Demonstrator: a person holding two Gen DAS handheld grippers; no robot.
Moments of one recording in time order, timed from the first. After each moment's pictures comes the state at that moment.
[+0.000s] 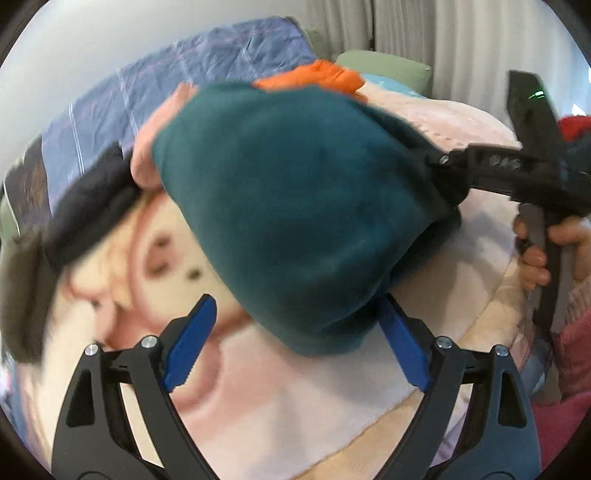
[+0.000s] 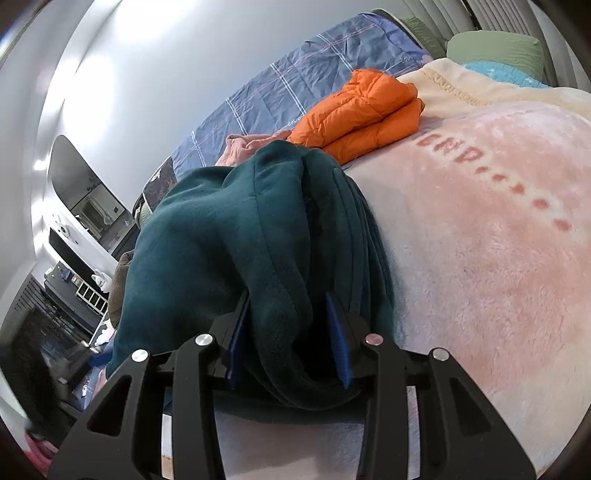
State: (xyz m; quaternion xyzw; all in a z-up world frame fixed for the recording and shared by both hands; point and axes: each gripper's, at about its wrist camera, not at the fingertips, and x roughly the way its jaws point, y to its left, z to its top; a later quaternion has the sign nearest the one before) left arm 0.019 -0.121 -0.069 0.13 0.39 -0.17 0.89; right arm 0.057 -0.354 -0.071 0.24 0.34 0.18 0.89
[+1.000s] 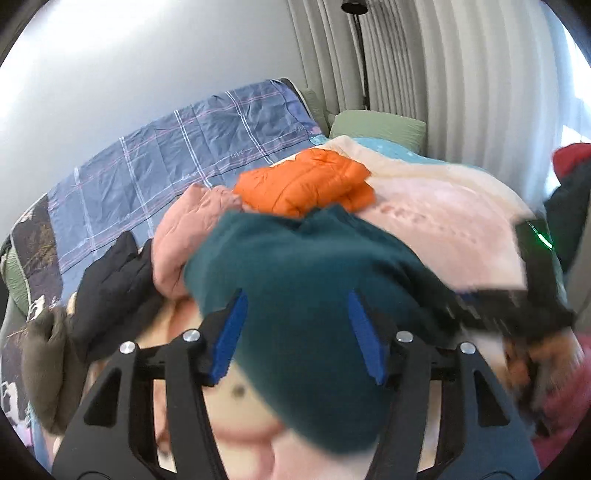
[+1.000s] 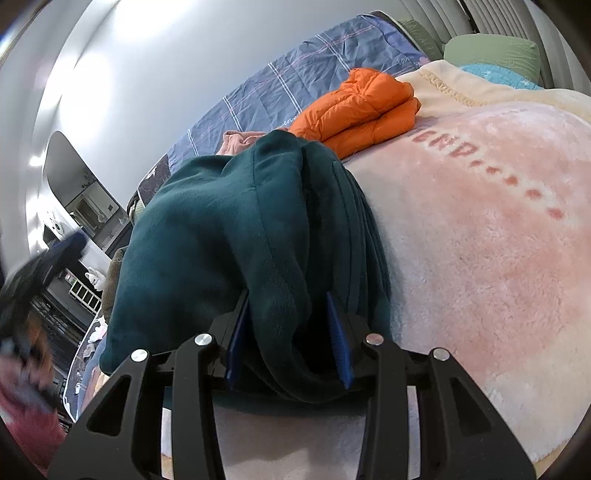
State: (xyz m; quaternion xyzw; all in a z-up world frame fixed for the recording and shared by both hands) left arm 0.076 -0.126 0.022 0.16 0.29 -0.19 0.92; right arm 0.043 -0.347 -0.076 0.23 0.34 0.17 0.89
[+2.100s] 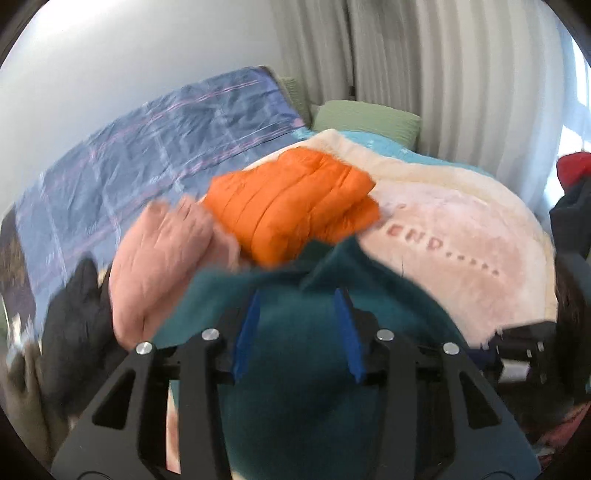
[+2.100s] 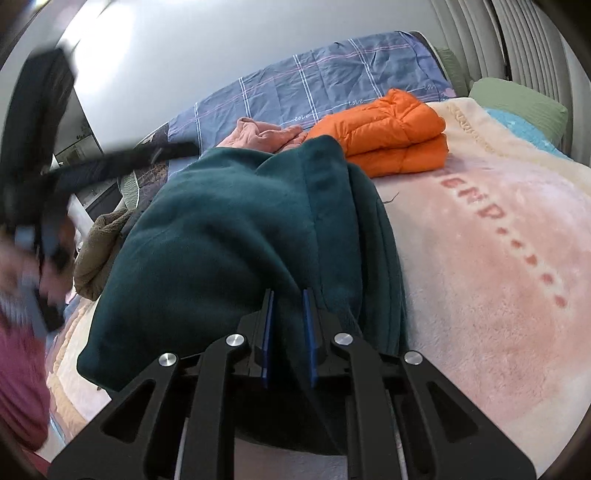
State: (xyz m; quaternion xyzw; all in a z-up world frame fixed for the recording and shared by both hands) left arm 0.179 -0.177 0.020 0.18 0.31 -0.25 0.90; right arm 0.068 -0.310 -0.057 0.12 0.34 0.16 0.92
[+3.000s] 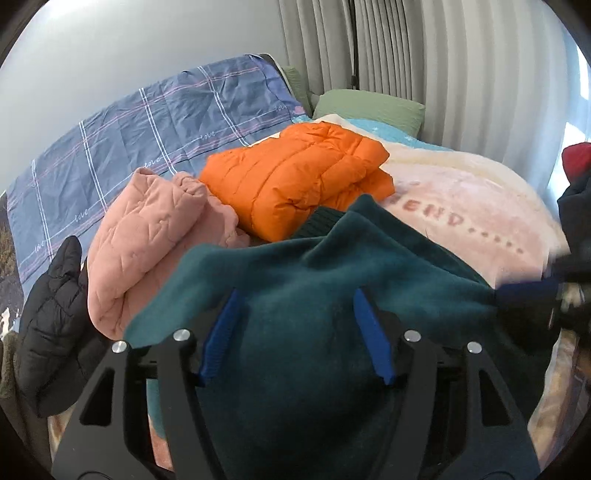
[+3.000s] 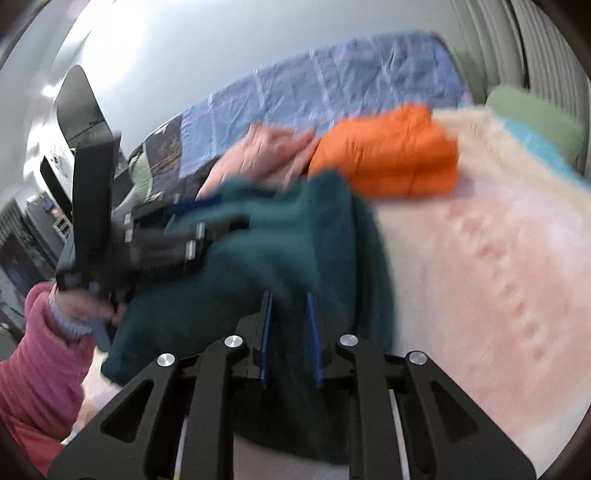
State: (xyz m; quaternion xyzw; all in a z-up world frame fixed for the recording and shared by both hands) left arm 0.196 -0.161 -0.036 0.16 0.32 -0.25 0.90; right arm 0.092 -0.321 -0.001 0.07 0.33 0.17 0.93
